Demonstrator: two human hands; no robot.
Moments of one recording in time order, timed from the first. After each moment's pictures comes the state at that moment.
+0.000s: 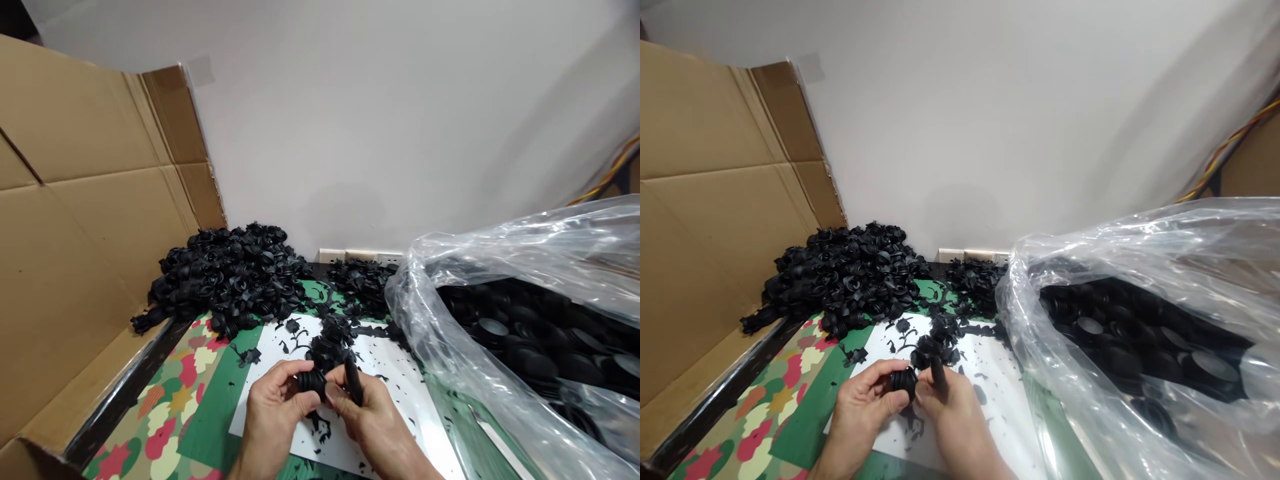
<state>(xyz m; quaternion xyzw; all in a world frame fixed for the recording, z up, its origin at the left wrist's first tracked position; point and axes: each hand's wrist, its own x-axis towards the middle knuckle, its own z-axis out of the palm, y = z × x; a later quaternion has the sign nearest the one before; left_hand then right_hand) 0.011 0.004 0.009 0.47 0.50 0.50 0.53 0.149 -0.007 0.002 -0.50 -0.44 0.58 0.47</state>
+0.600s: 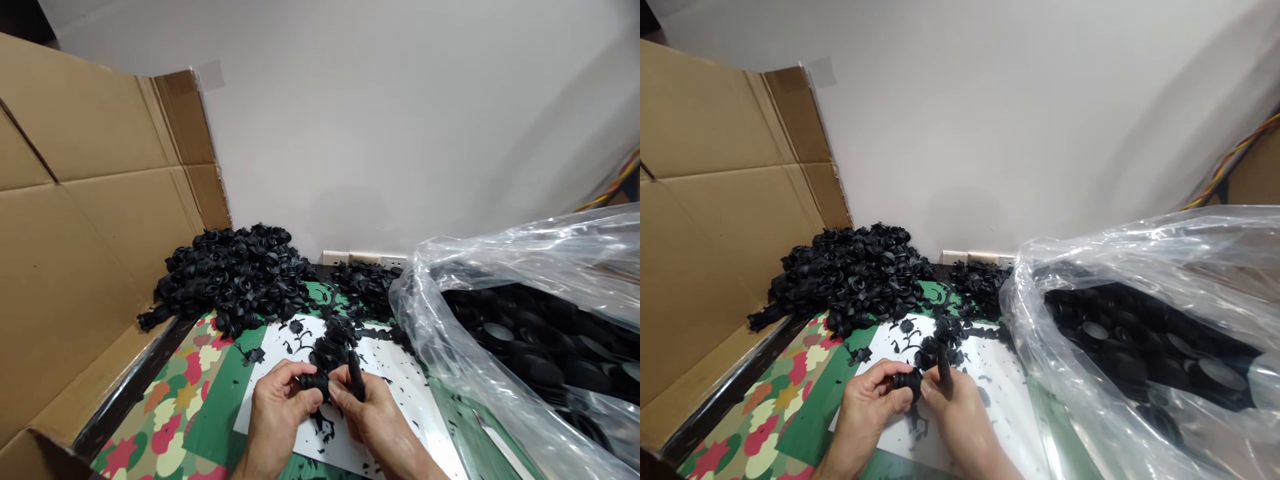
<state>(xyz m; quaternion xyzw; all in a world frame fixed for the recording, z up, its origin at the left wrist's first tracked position) 0.013 0.003 0.011 0.45 0.49 0.52 0.54 0.147 -0.001 -0.019 -0.51 -0.43 0.59 0.45</state>
